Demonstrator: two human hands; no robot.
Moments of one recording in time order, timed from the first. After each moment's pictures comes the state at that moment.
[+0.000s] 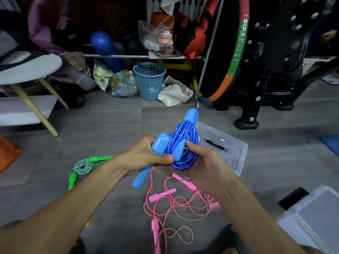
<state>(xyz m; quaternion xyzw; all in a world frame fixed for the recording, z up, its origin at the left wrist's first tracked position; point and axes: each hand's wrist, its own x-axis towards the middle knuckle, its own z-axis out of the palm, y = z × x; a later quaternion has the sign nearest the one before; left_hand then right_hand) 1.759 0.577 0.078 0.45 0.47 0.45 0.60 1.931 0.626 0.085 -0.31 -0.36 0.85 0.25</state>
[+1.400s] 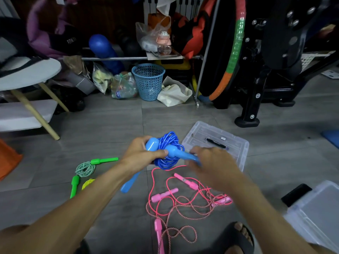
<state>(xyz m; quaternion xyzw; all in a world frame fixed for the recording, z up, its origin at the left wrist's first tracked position) 1.760 0.581 0.065 0.39 0.68 0.47 0.41 1.956 0.632 0.087 -0.43 -0.90 0.09 0.05</state>
